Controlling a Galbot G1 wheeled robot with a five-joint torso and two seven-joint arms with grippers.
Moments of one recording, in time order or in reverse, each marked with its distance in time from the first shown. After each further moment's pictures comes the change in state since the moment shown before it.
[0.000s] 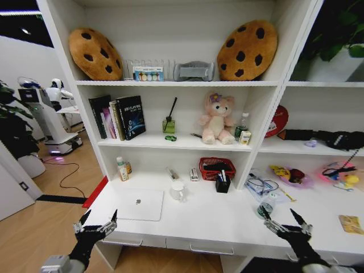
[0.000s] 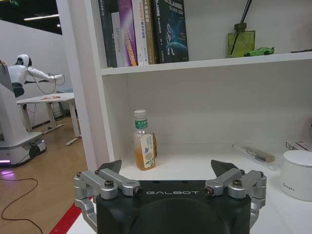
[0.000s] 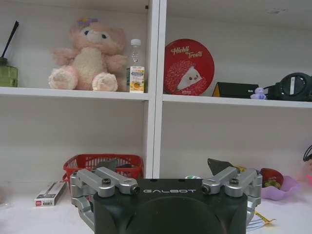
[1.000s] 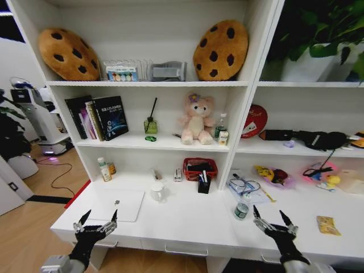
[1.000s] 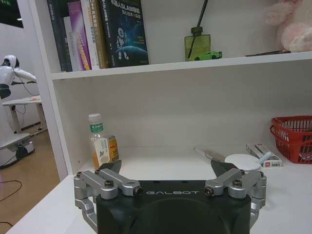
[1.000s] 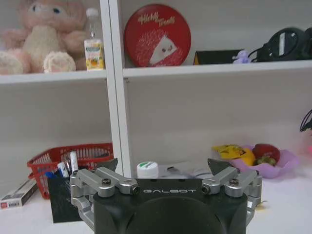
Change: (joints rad) left arm 0.000 0.000 0.000 0.000 0.000 0.000 0.000; right arm 0.227 -0.050 -0.208 -0.075 -0.018 -0.177 0.091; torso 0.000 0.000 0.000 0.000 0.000
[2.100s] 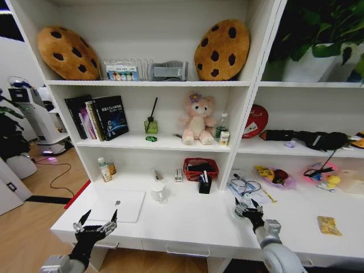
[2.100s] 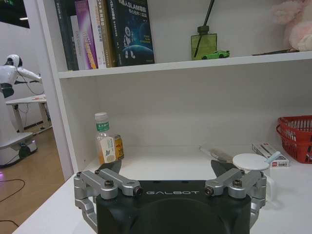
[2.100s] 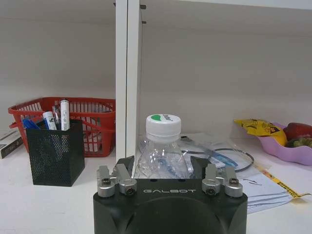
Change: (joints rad) left arm 0.000 0.000 0.000 0.000 0.000 0.000 0.000; right arm 0.314 -0.175 -0.158 -0.298 0.010 -0.111 0.044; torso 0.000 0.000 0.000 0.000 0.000
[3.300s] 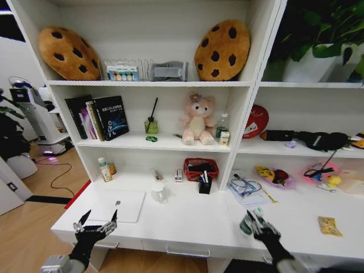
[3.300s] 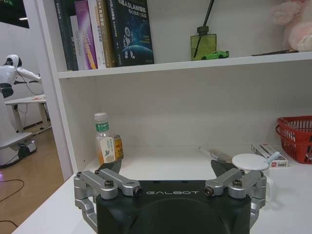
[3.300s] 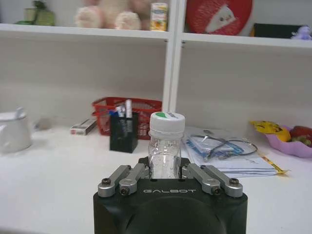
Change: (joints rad) left arm 0.000 0.000 0.000 0.000 0.000 0.000 0.001; right arm -0.755 0.174 0.186 0.351 -0.155 0.368 -0.211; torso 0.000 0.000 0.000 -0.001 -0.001
